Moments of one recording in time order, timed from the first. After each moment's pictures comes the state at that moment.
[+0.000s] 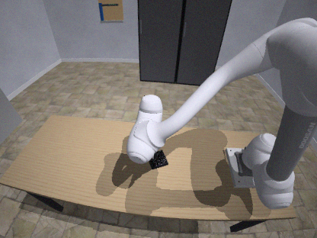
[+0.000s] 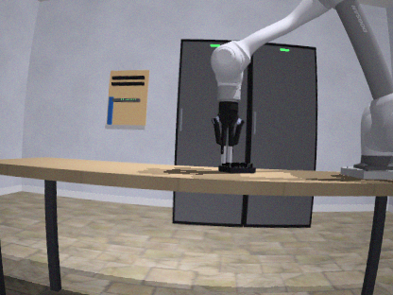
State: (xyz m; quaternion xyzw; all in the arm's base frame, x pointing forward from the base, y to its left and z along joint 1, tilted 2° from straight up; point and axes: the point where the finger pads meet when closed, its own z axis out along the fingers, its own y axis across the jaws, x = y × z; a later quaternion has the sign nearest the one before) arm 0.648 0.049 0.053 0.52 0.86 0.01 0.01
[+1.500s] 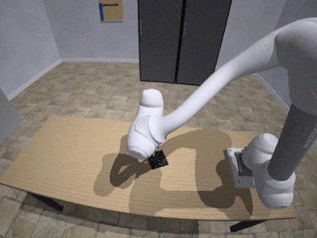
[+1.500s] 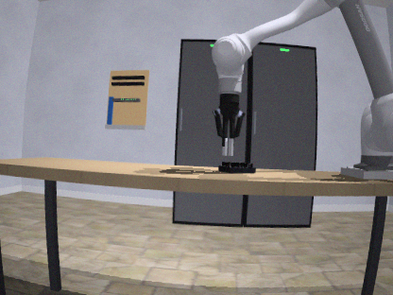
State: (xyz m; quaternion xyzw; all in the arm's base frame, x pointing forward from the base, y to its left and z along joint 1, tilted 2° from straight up) arm 0.643 0.049 0.082 0.52 0.86 0.01 0.01
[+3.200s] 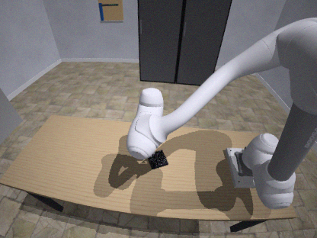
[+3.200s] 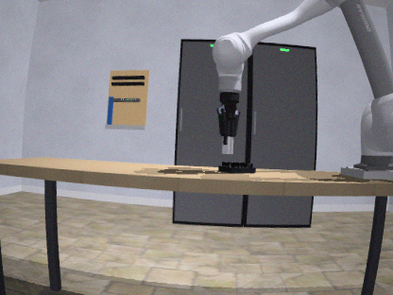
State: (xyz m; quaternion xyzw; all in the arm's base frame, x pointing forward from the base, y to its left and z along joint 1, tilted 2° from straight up) arm 0.644 0.048 0.089 0.26 0.97 0.01 0.01
